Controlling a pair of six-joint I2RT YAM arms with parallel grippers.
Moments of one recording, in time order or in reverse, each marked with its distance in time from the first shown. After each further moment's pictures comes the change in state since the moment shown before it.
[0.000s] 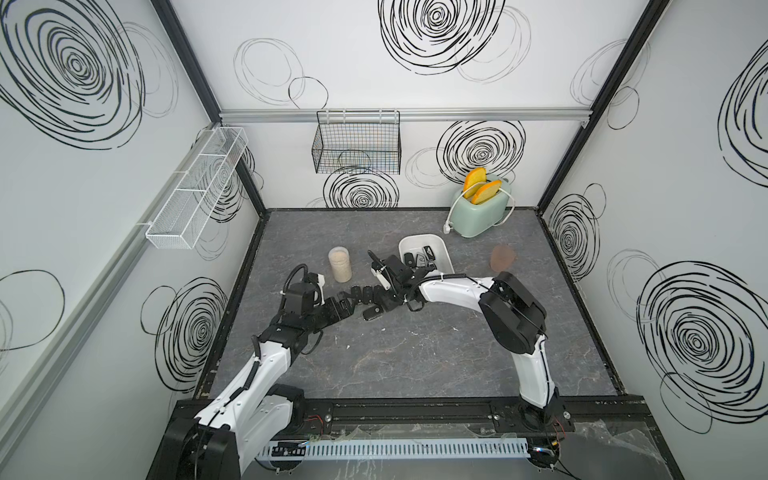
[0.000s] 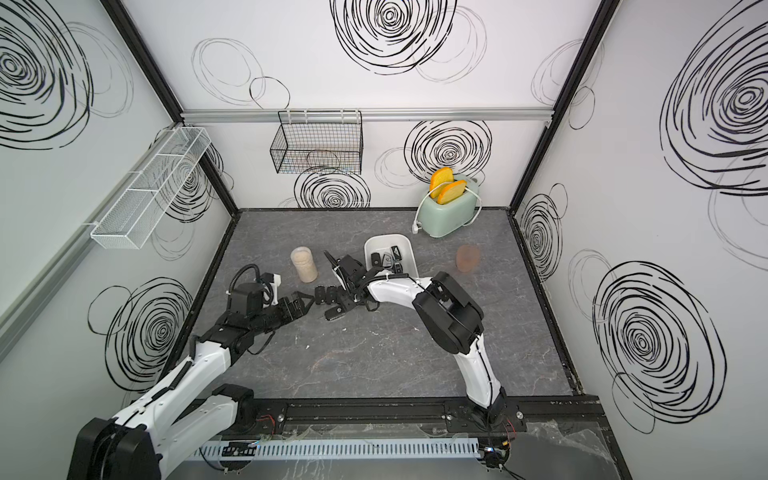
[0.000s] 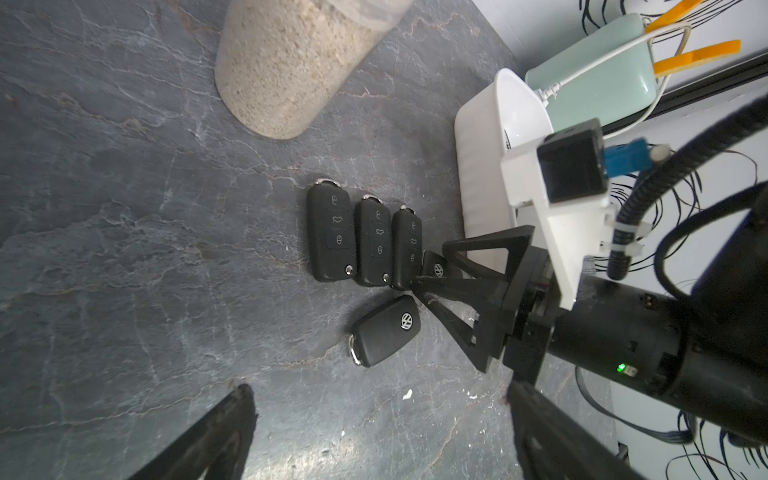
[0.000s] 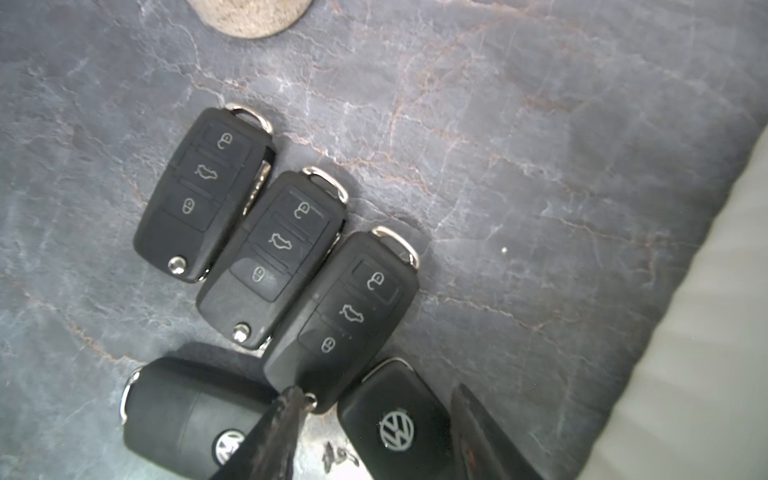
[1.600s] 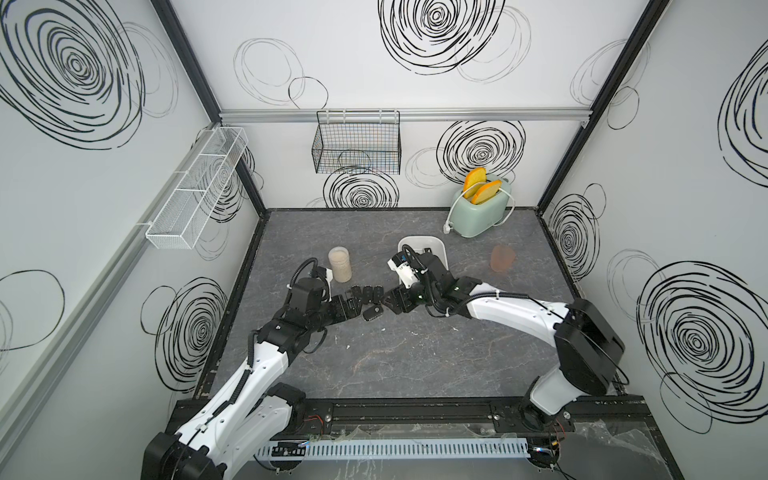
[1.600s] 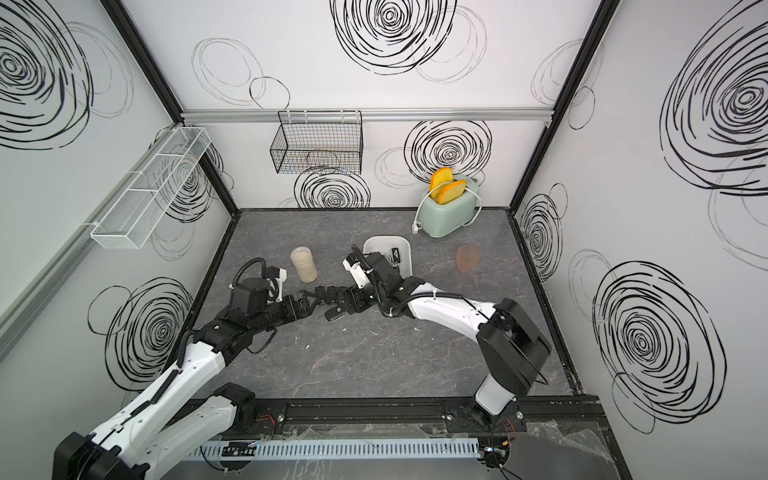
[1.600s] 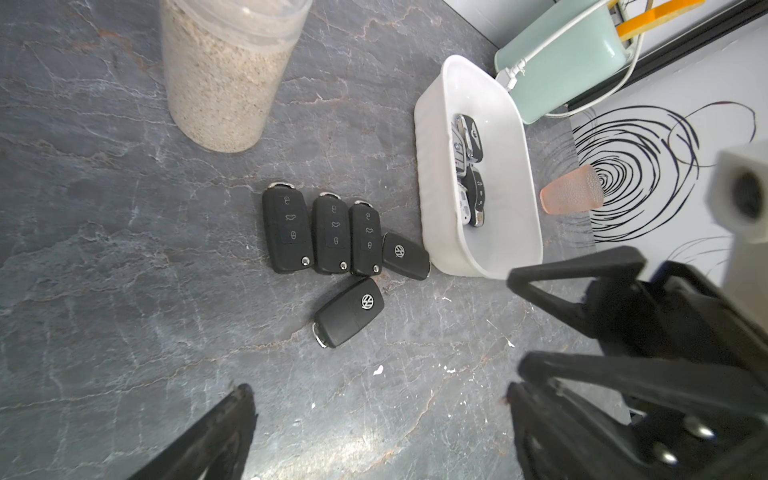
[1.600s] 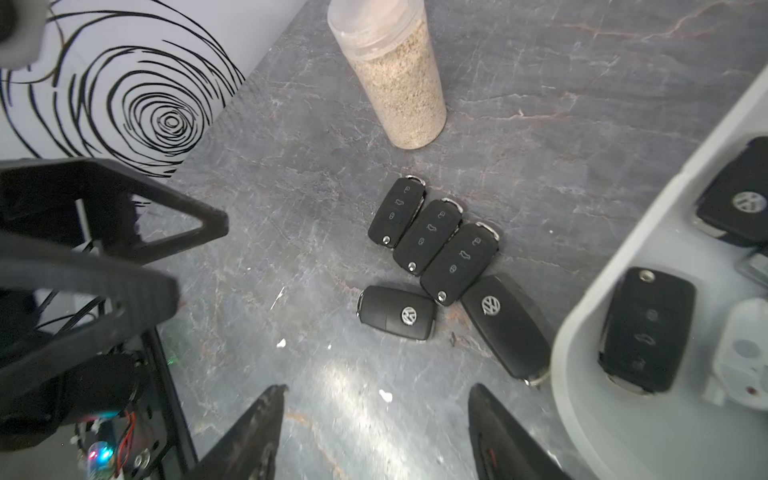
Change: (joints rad) left arm -0.139 -0.059 0.129 -0.169 -0.108 0.018; right arm -0.026 -0.402 -0.325 0.230 -0.305 0.128
